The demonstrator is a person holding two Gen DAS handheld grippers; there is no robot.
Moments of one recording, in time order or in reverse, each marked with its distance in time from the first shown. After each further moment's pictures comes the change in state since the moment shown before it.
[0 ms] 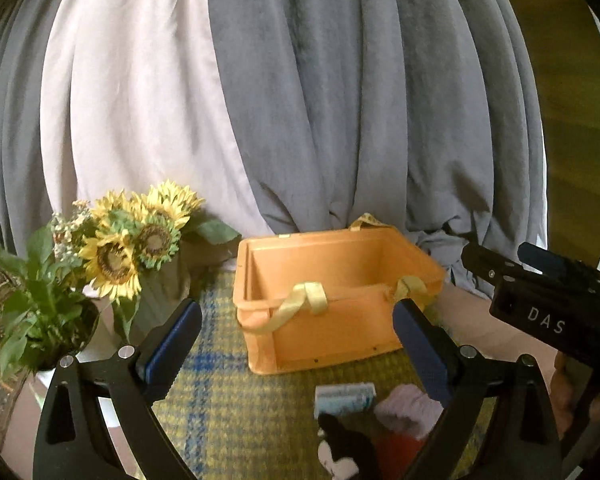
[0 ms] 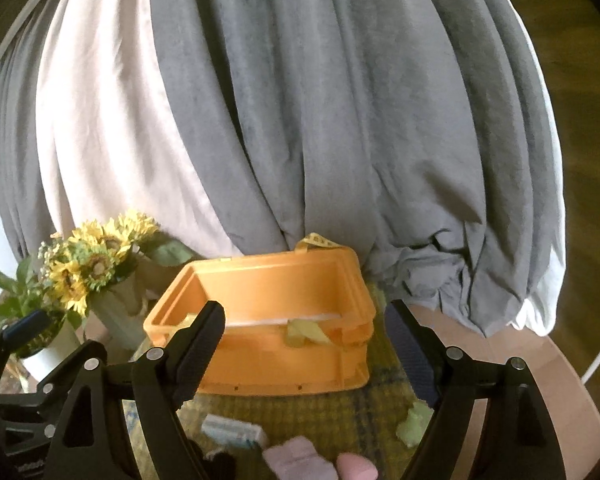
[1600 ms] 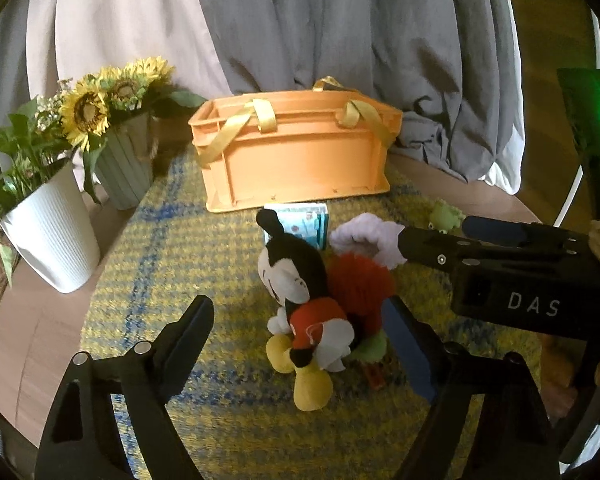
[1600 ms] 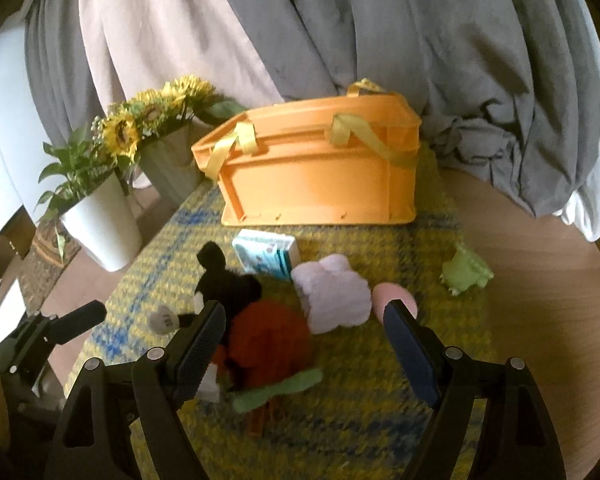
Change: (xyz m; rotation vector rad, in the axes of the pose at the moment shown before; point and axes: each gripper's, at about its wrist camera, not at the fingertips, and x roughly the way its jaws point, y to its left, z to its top) left arm -0.019 -0.048 -0.131 0.006 0.308 -0.047; right arm -0.008 -0.017 -0.119 -0.053 0.370 0.242
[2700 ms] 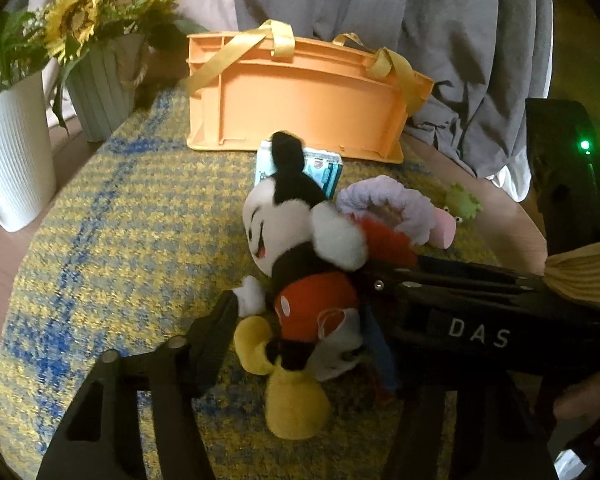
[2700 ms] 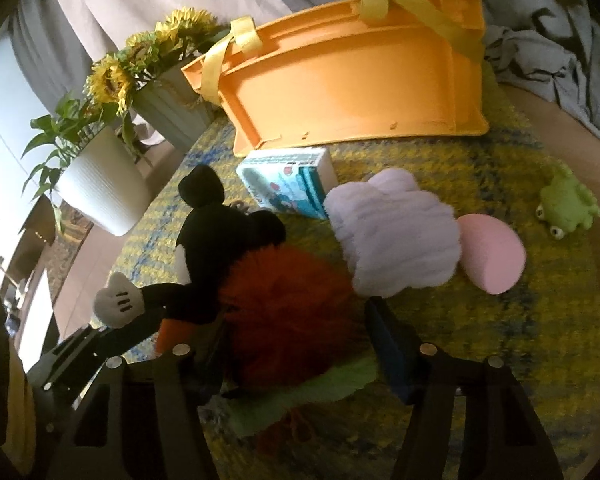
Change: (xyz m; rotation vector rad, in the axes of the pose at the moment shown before) left arm 0.066 0.019 -0.021 -0.163 0.109 -0.115; right arm 0.088 0.000 -0.020 0.079 0.209 0.176
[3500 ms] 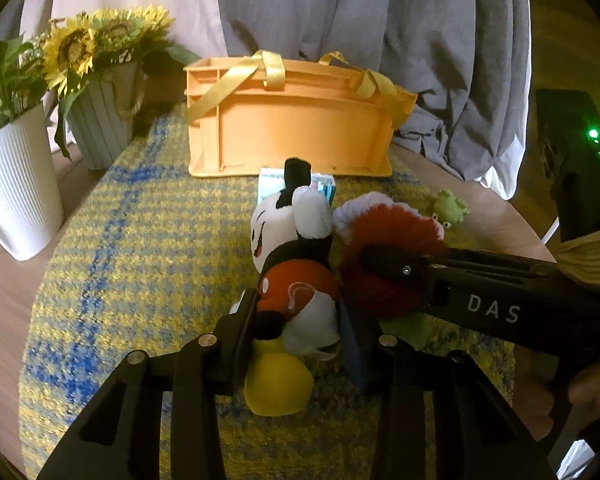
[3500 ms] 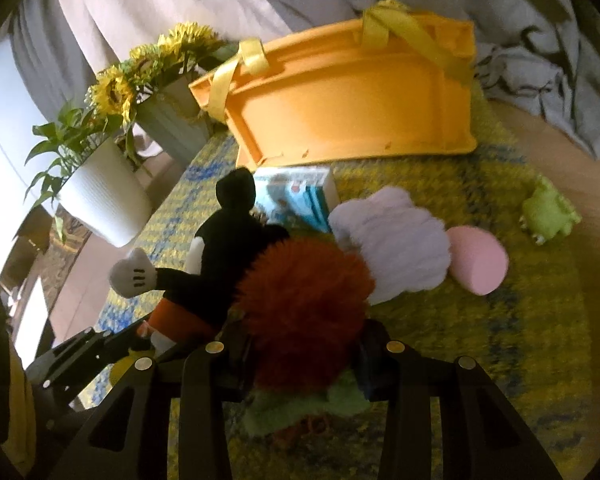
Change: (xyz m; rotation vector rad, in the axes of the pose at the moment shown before) left arm -0.025 0.004 0.007 0.074 -0.063 -0.009; right arm -0.024 0.012 0.002 -0.011 -0.080 -0.062
